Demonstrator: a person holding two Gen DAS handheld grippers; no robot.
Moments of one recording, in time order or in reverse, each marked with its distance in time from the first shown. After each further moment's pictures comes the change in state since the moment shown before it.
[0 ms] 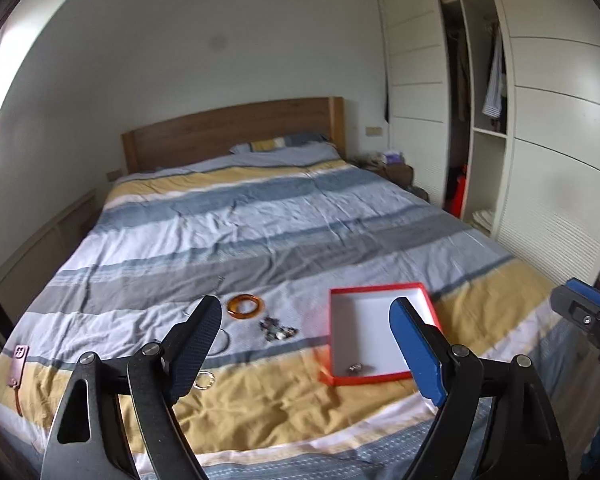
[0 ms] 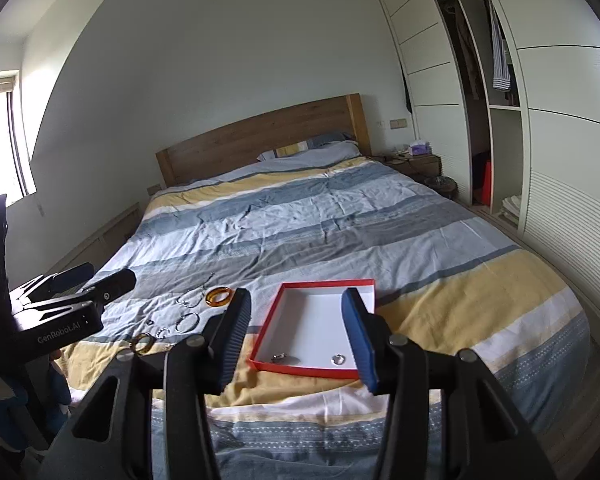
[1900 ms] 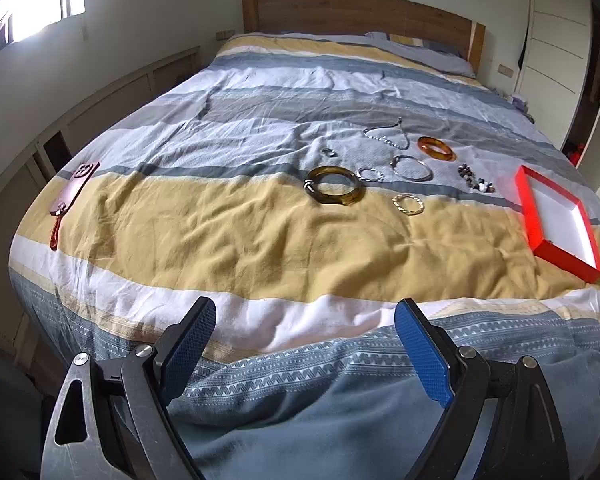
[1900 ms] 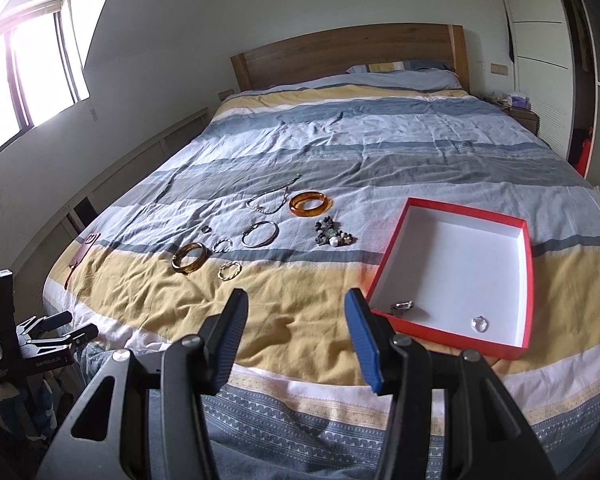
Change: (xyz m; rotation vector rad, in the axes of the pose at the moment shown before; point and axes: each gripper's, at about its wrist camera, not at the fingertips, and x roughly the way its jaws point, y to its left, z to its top) left arm 0.023 0.235 -0.206 -0.295 0.401 0.261; right arm 0.154 0.112 -0.081 -0.183 0.331 0.254
